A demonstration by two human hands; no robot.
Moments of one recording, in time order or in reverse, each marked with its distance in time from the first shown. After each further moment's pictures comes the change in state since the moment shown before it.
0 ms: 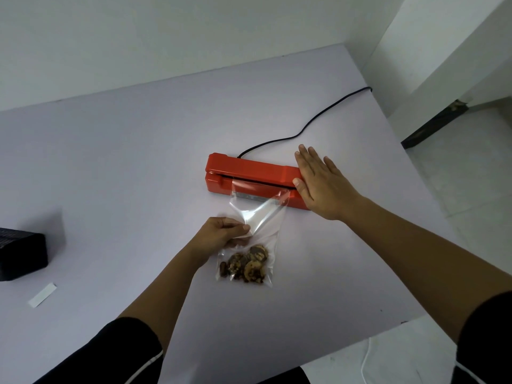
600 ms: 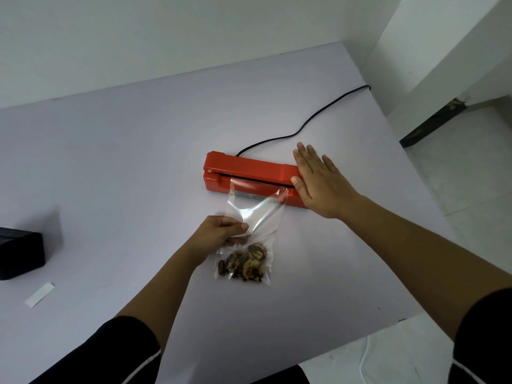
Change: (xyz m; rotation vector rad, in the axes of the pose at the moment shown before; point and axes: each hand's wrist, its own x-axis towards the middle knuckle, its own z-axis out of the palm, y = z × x) left_hand 0.001 -0.002 -0.001 0.010 -0.004 -0.008; right_hand 0.001 0.000 0.001 -0.004 0.006 0.002
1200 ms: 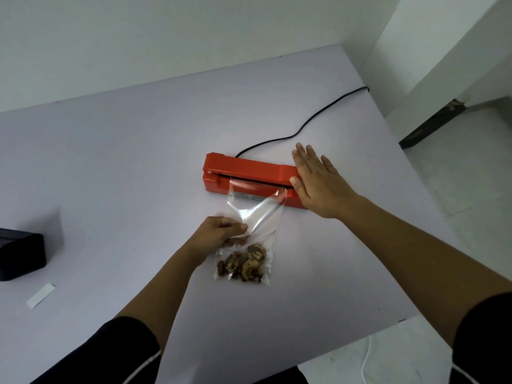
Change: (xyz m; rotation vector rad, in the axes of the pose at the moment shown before) left_hand 0.000 -0.001 0.001 0.016 -0.001 0.021; right_hand 0.000 0.000 0.000 0.013 0.003 -0.009
